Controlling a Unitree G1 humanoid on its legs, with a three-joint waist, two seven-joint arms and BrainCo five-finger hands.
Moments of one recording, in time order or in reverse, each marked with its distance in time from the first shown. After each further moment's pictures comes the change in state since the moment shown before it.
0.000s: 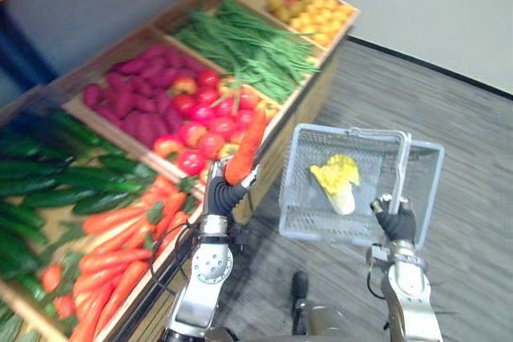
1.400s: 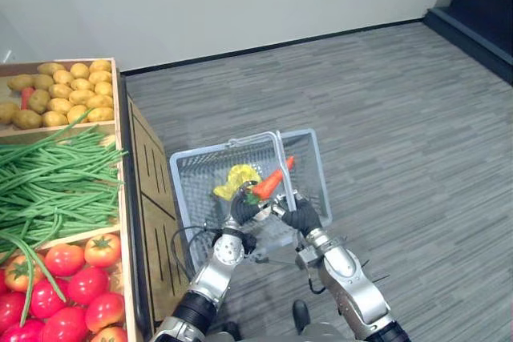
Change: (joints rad) left arm -0.173 -0.002 -0.078 0.557 -0.126 0.135 -0.045; right arm -0.059 -0.028 0.480 -0.012 0.231 0.064 0.186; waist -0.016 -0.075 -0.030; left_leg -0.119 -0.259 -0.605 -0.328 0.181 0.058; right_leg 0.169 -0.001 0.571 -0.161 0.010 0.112
